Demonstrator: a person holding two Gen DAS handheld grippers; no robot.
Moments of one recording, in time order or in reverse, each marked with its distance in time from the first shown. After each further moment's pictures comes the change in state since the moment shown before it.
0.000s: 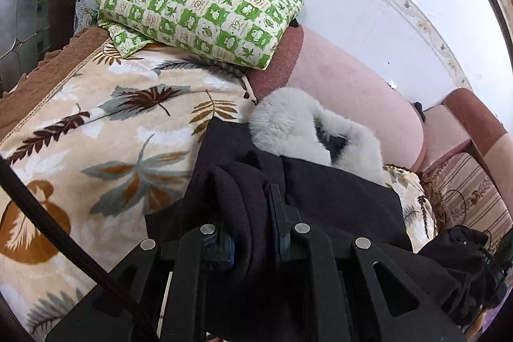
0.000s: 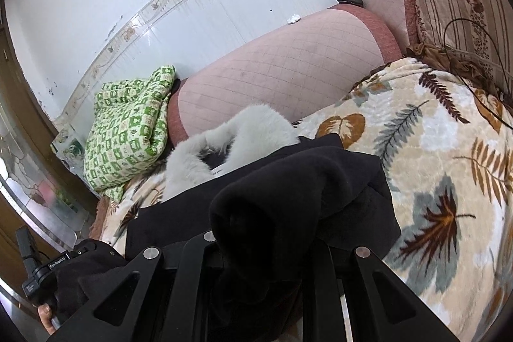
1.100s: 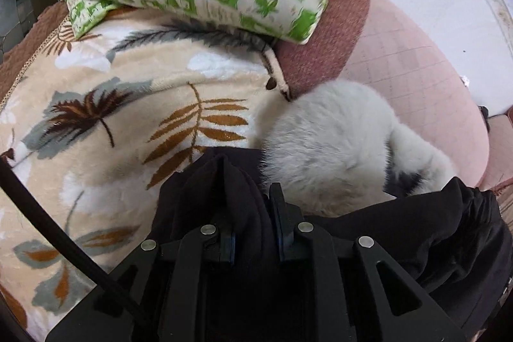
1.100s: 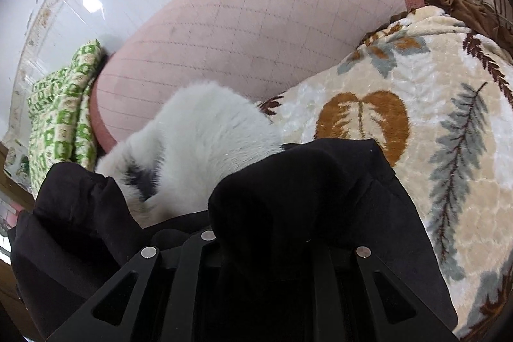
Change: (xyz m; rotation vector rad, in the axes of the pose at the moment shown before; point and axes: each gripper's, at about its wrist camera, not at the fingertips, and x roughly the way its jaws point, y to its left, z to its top) left arm 0.209 -0.005 0.082 -0.069 0.207 0.183; right arm 0.216 -0.054 0.064 0.126 0.260 -0.117
